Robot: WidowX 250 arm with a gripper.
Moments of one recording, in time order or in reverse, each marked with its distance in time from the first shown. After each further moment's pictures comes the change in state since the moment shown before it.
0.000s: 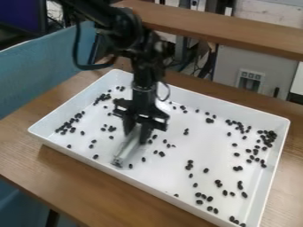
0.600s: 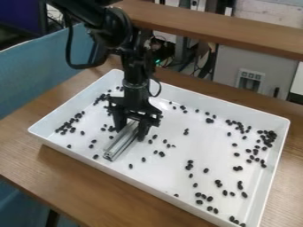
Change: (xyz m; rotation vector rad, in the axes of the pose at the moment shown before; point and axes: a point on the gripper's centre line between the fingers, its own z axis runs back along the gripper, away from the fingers) arm 0.011 0.023 -0.006 -0.007 -0.027 -0.004
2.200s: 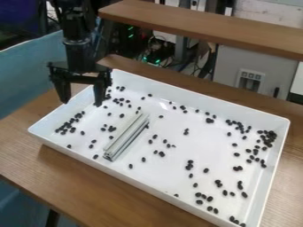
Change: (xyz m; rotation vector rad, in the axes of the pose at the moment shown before) arm -0.027 0.088 0.066 -0.005 -0.021 0.306
